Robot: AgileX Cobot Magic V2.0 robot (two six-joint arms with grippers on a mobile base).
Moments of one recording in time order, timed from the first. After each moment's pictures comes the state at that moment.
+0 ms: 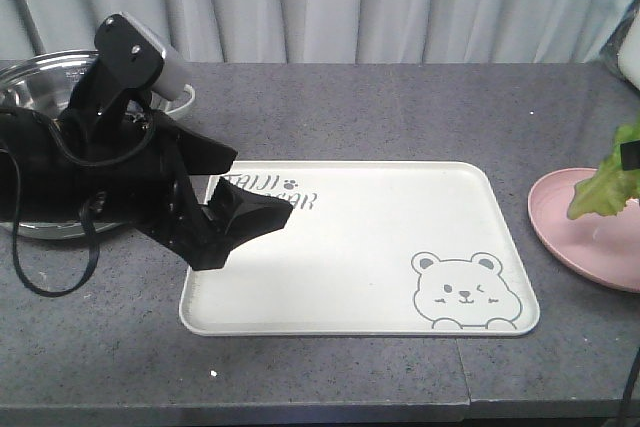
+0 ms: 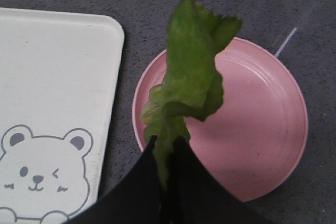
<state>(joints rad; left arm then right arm) -0.47 1.26 -1.07 -0.77 0.66 0.84 -0.15 1.20 -1.11 0.18 0.84 -0.27</state>
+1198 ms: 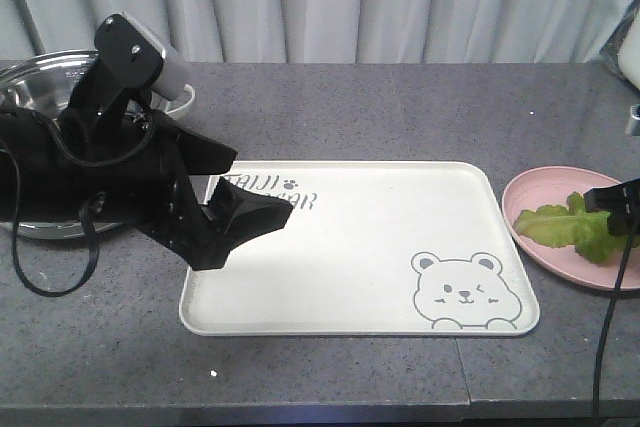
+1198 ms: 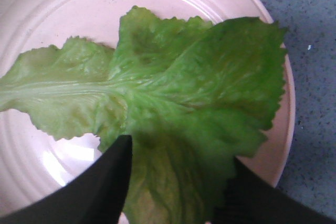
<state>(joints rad) -0.47 1.26 -1.07 -0.77 0.66 0.84 -0.24 1.61 -1.11 0.14 0.70 -0.27</state>
